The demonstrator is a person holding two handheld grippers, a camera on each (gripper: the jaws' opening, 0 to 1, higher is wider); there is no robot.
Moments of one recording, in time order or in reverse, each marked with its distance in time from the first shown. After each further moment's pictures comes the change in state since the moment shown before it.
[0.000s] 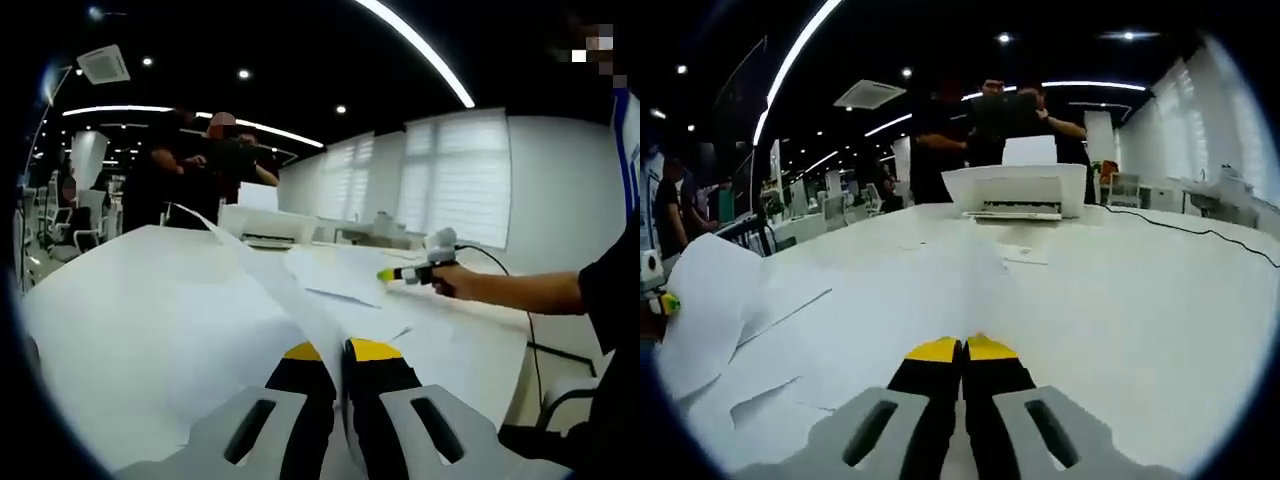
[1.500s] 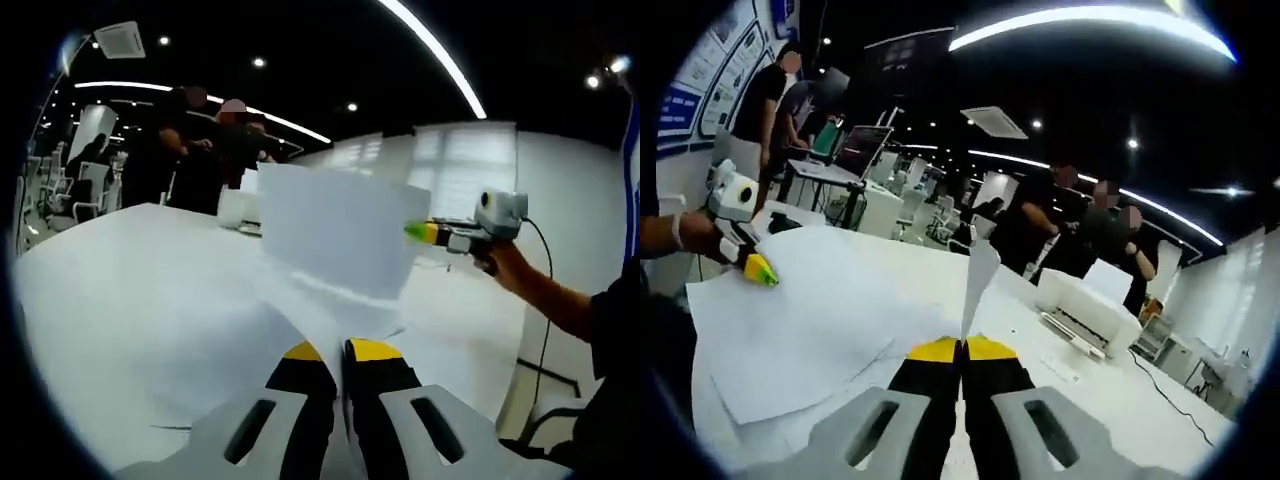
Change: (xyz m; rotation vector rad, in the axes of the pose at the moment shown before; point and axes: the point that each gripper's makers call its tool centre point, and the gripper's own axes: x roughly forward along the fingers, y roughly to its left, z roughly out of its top) left arm 0.003 -0.006 -0.010 -0.099 0.008 -0.009; right arm -0.072 0.190 0.059 -0.617 -0.132 0.189
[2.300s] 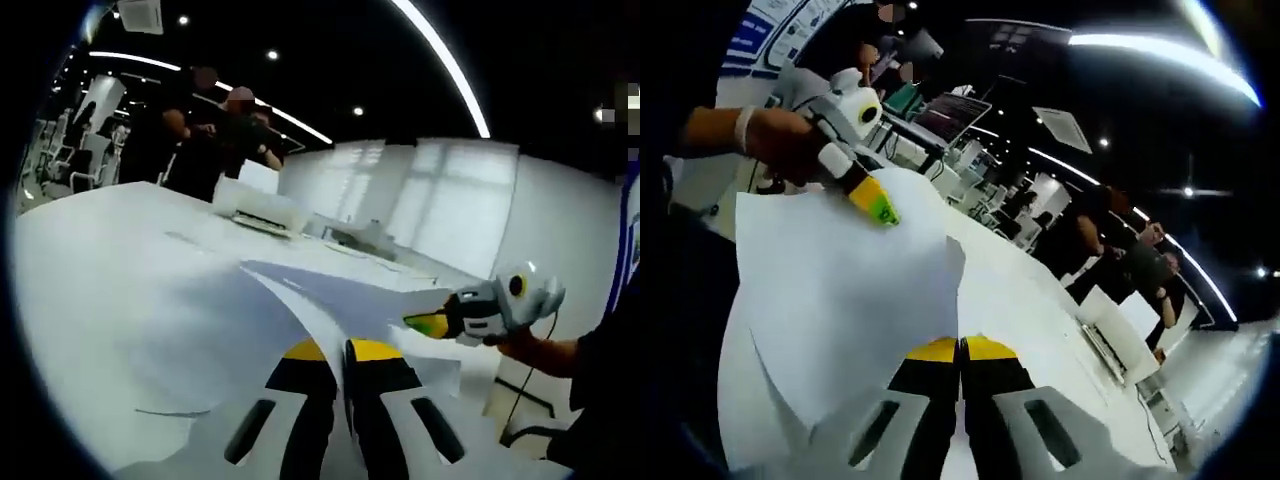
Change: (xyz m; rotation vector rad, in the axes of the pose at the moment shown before) left arm -0.005 -0.002 0.000 -0.118 -0.006 -0.053; right arm -0.007 0.132 -0.036 -0.313 0.063 0.125
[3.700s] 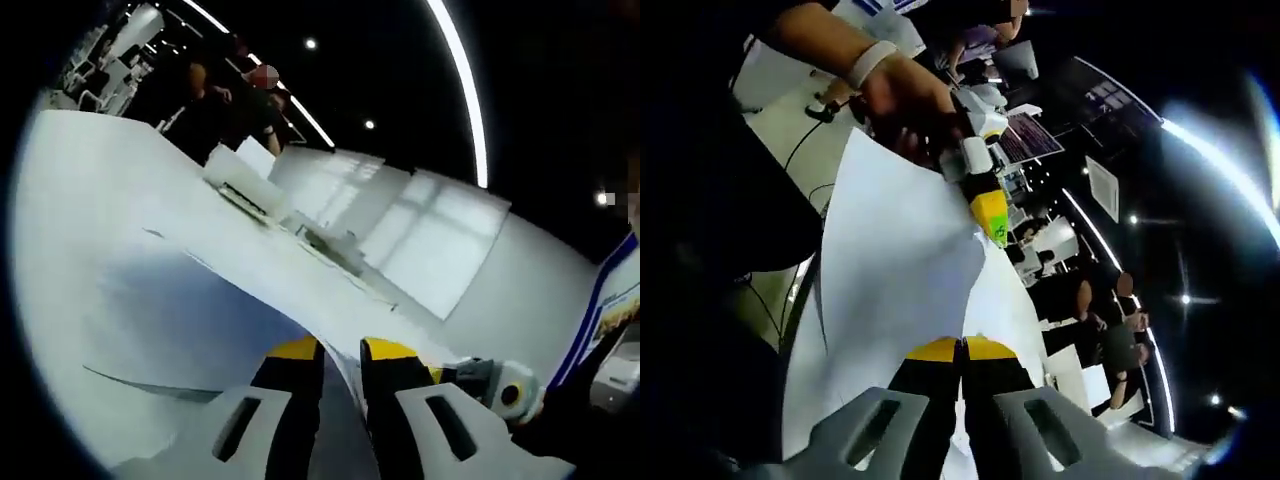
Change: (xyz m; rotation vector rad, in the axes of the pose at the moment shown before) left arm 0.002 -0.014 0.005 -0.287 -0.033 -0.125; right arm -0.025 0.059 0.024 -0.421 -0.003 -0.008
